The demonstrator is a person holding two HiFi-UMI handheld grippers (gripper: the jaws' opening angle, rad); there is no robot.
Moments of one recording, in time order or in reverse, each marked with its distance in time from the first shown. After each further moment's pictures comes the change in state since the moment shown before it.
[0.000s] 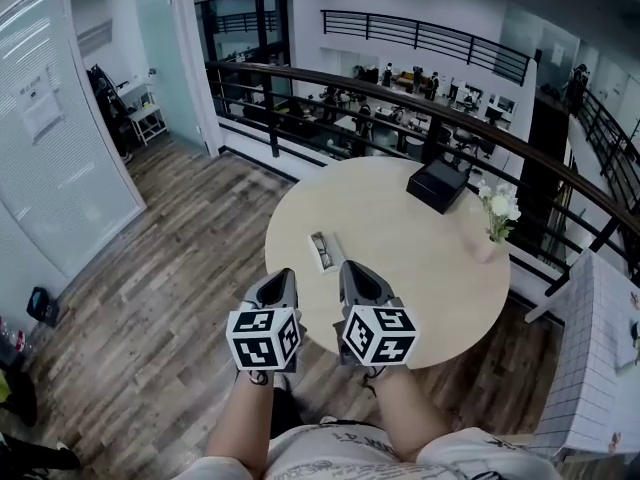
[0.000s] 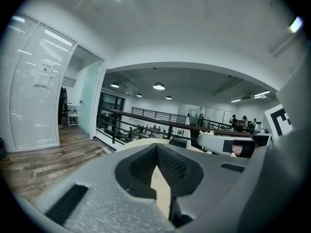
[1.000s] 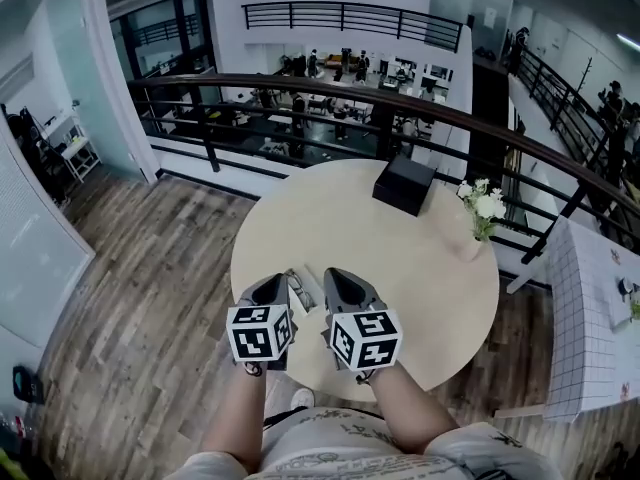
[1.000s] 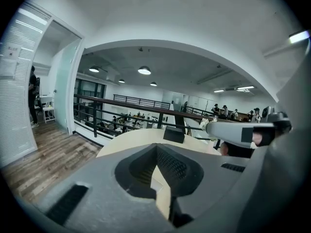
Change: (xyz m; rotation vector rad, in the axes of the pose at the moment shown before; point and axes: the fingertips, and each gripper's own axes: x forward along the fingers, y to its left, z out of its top) left arm 0.202 0.051 -0.012 0.067 0.172 -0.222; right arm 0.141 -0.069 -0.005 -0.077 0.044 -0.192
